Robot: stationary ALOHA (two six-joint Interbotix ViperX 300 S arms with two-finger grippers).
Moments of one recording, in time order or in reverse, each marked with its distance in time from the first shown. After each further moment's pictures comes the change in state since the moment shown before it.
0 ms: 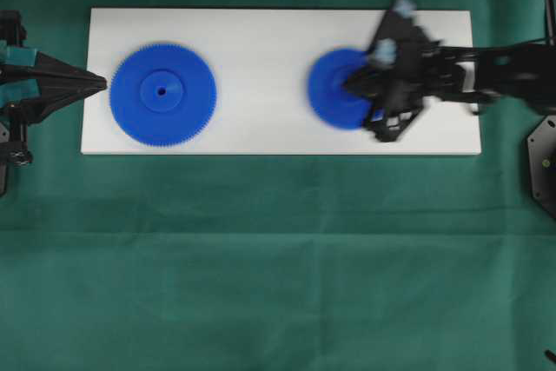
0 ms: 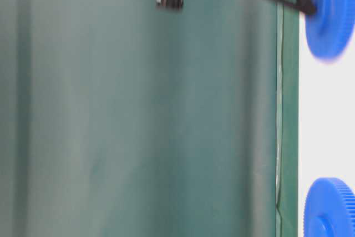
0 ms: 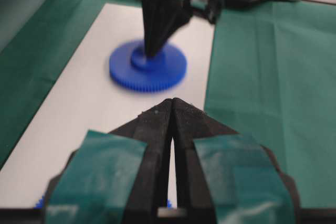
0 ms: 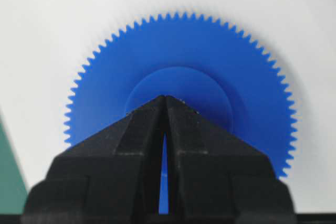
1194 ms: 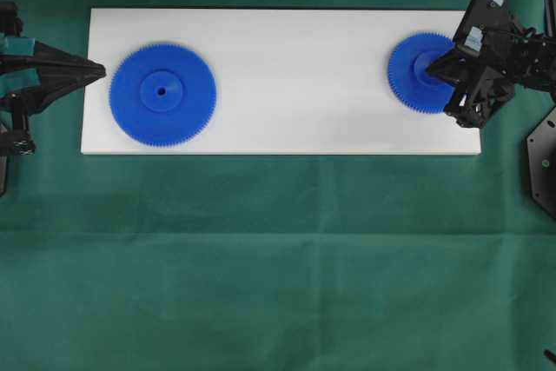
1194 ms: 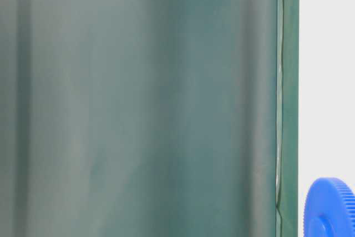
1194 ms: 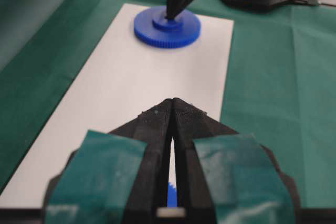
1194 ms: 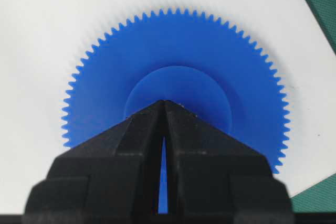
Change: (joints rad) left arm 0.052 0.002 0.000 0.000 0.000 0.002; right arm -0.262 -0.408 0.321 0.000 0.117 -0.173
